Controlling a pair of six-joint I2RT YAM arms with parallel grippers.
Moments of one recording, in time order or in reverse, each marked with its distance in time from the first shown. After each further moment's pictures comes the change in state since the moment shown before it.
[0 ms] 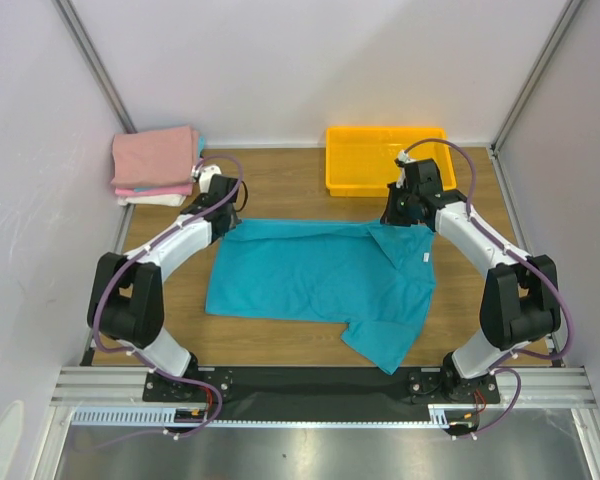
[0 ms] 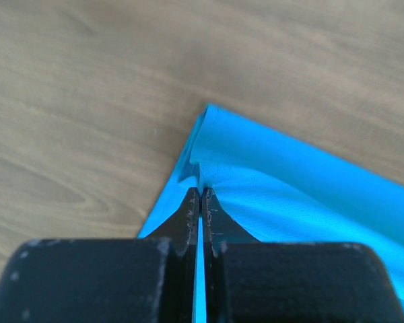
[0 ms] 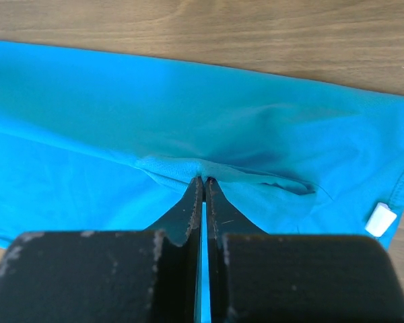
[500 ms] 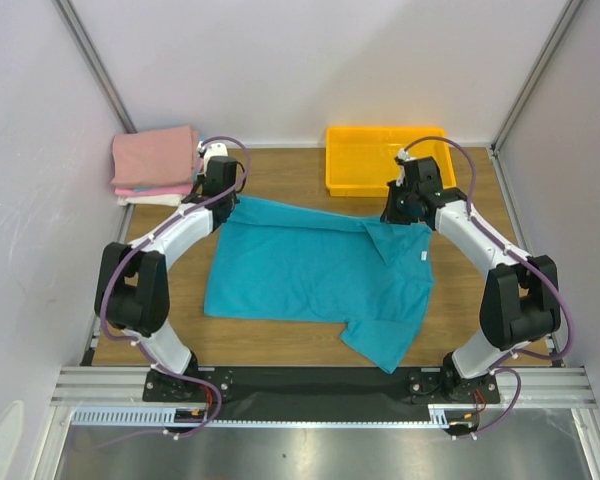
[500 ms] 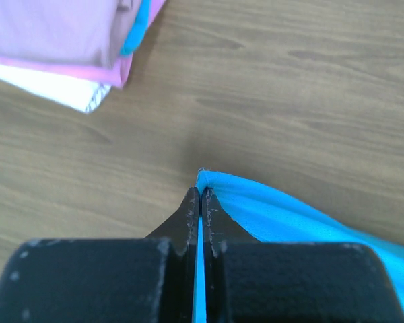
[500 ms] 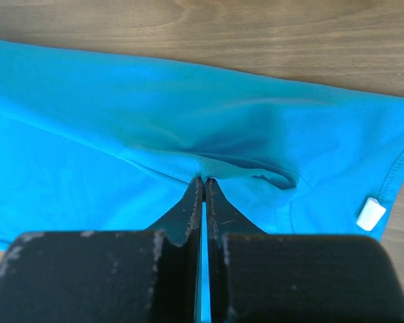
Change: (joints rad) left arm 0.024 0.077 0.109 0.189 -0.033 0.253; right arm 0.003 0.000 0.017 -0.013 0.011 -0.002
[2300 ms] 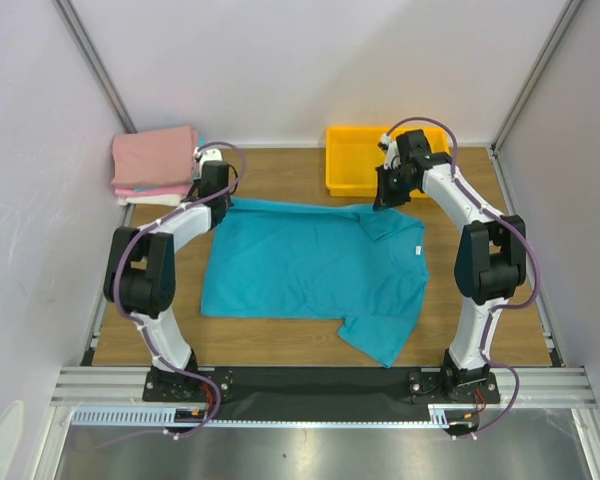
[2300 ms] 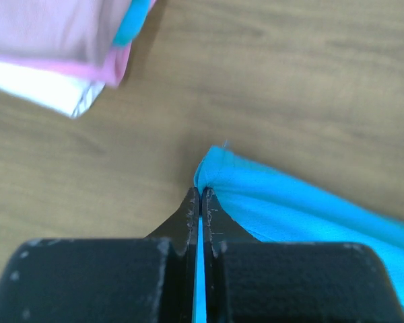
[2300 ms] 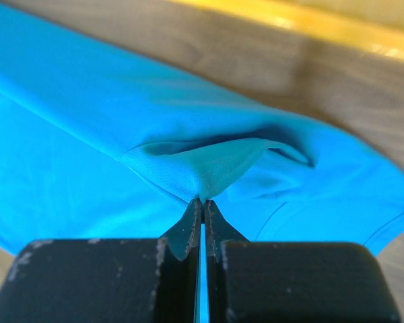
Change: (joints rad) left arm 0.085 0.154 0.009 0.140 0.069 0.044; right arm -0.050 0.349 0.425 -0.241 -0.172 -0.209
